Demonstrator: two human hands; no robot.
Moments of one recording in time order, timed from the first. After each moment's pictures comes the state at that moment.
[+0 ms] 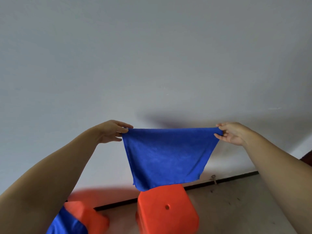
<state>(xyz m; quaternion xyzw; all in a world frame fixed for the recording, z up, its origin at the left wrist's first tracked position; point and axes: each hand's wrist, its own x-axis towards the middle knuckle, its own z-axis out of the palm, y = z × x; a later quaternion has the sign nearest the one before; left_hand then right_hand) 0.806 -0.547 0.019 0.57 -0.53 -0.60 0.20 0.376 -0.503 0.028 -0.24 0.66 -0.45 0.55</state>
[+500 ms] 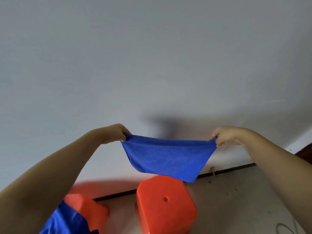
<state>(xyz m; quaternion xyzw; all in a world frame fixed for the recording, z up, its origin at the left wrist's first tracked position) 0.788 -0.545 -0.005 0.56 -0.71 -0.43 0.01 0.380 -0.510 0.004 -0.57 0.73 0.03 0.38</state>
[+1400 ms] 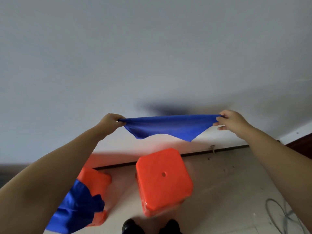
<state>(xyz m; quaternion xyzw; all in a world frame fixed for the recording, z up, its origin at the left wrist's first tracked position) 0.788 -0.533 -0.086 0.66 -0.61 -0.39 0.19 0.361 -0.519 -0.057 -0.49 0.73 -0.26 0.39</state>
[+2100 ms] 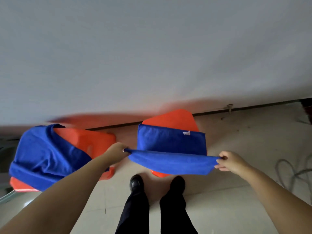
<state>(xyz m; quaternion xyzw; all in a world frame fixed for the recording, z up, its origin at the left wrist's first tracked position) 0.791 -0.423 -0.318 0.65 -0.61 -0.44 -0.12 0.371 -0.382 -0.326 -0.31 0.78 -0.01 0.55</state>
